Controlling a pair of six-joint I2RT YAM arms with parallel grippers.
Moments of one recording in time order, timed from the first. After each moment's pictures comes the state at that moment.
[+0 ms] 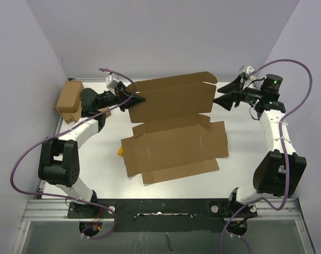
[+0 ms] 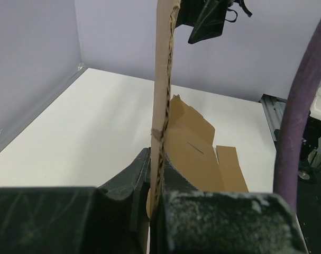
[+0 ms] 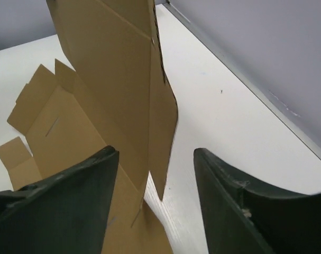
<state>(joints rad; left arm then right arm) -0.19 1.63 1.05 1.00 1.16 -0.54 -0.20 1.50 1.29 -0.18 -1.31 -0.33</state>
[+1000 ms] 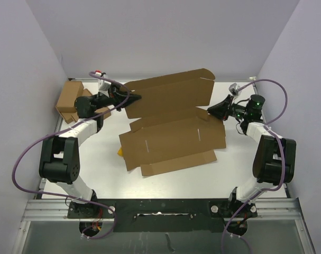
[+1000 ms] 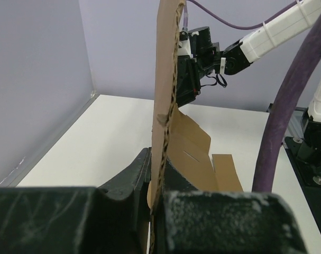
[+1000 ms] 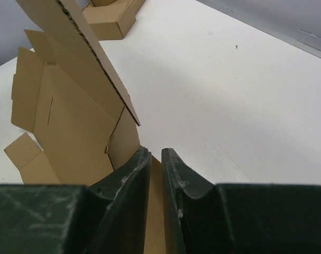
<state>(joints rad) -0.14 1.66 1.02 1.39 1.16 -0.74 -0.19 1.63 0.93 0.40 -1.24 -0.03</state>
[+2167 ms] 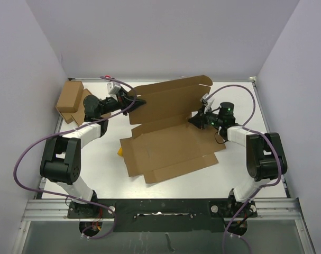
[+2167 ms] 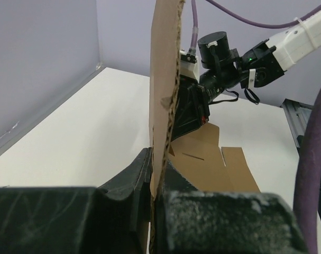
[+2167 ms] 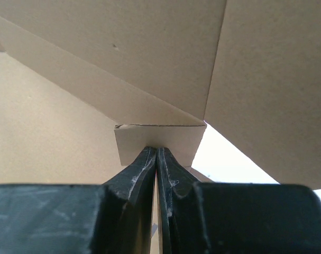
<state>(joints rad) -0.19 1.66 0.94 1.15 1.07 -0.52 0.11 1.67 0.82 0.40 -0.82 -0.13</state>
